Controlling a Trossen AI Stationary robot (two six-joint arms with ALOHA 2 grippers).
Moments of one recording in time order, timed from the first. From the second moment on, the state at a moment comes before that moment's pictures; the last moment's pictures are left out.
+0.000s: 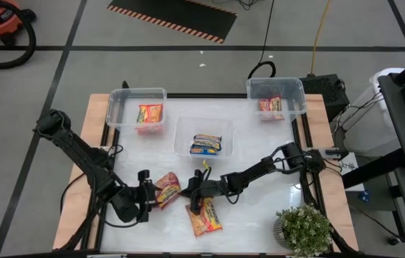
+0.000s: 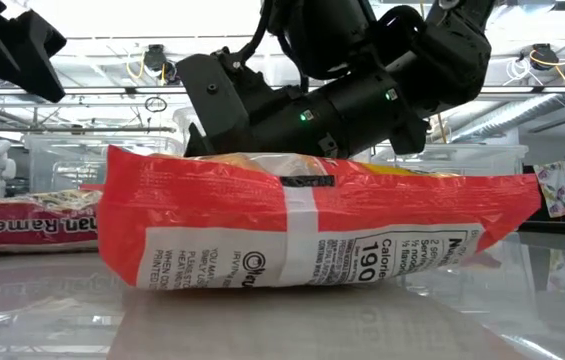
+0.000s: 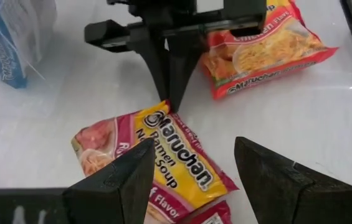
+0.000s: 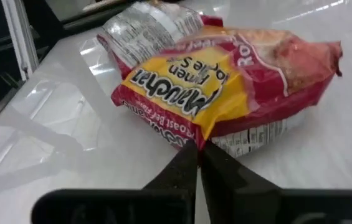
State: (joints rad) left arm -0.79 1.32 0.79 -0.46 -0.56 -0.65; right arm 0.28 2.23 1.19 0.62 0.18 0.43
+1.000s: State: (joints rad) left arm -0.76 1.32 0.79 -0.45 -0.77 -0.72; right arm 0.25 2.01 1.19 0.58 0.32 0.41
